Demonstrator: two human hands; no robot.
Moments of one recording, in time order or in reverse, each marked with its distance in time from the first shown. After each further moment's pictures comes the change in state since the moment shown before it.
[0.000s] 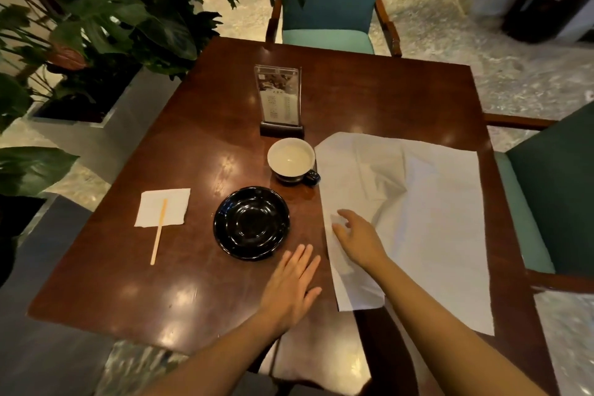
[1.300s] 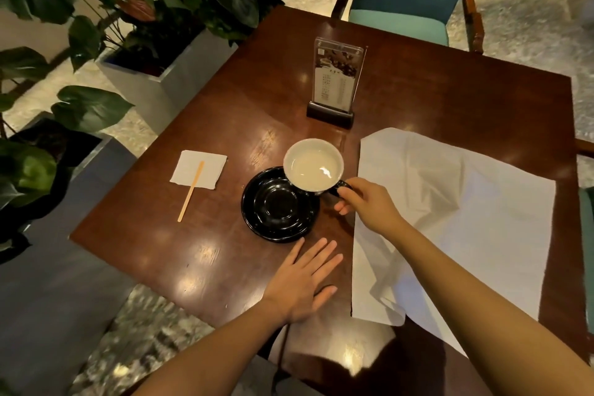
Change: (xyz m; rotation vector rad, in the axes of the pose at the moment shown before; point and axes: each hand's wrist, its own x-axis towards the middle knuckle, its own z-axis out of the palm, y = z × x) left_hand -0.003 -0.002 0.013 0.129 0.036 -0.026; right_hand 0.059 -0.040 -0.008 0.291 -0.250 -0.281
